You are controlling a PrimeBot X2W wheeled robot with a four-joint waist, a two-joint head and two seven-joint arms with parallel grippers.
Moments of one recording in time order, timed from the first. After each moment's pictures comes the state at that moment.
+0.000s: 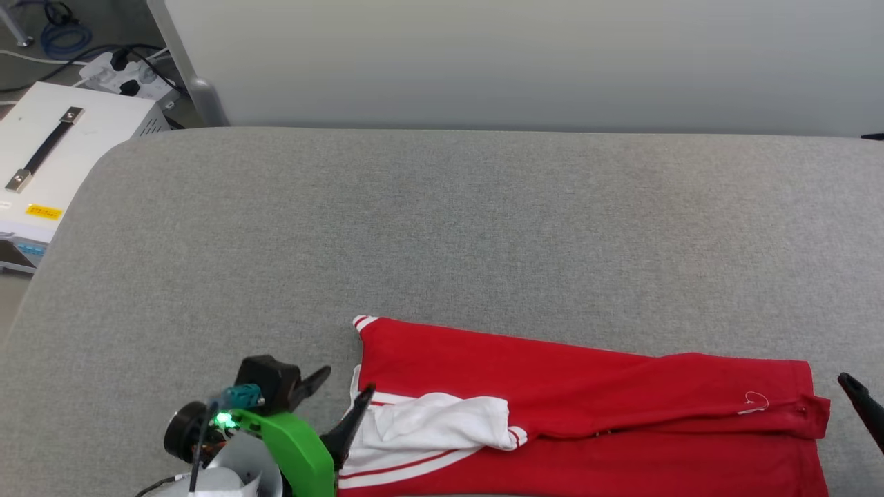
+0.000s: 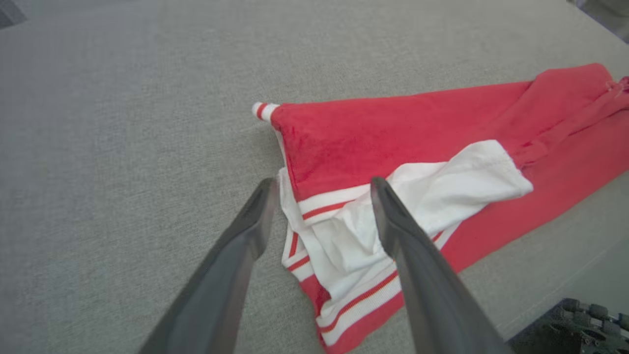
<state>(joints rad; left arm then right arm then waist) -0.39 0.73 -1.09 0.03 -0.99 0.22 -0.09 0.09 -0.68 0.07 0.12 0.86 0.13 0.23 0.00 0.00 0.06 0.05</state>
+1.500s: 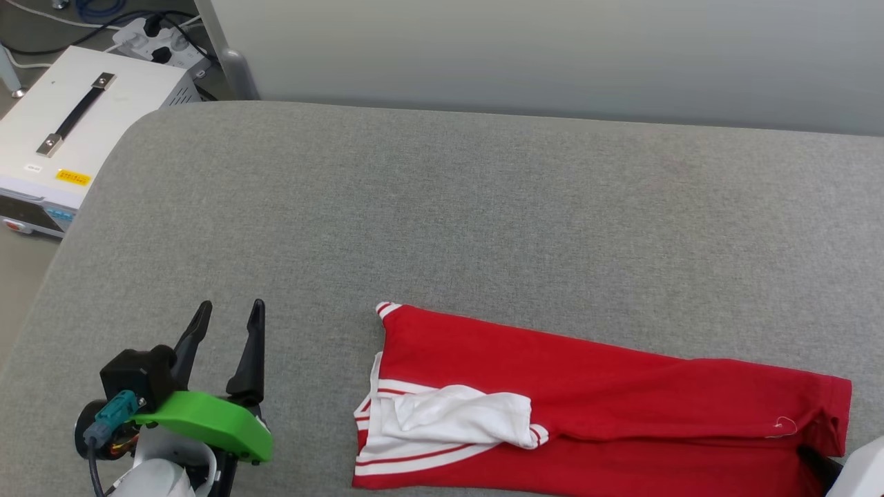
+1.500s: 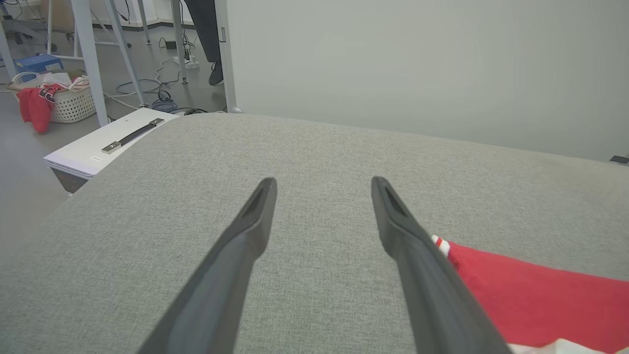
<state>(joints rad) -0.10 0.46 -0.35 0.11 -0.65 0.12 -0.26 0.04 -0.33 -0.14 0.34 0.71 0.12 0.52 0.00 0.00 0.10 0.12</state>
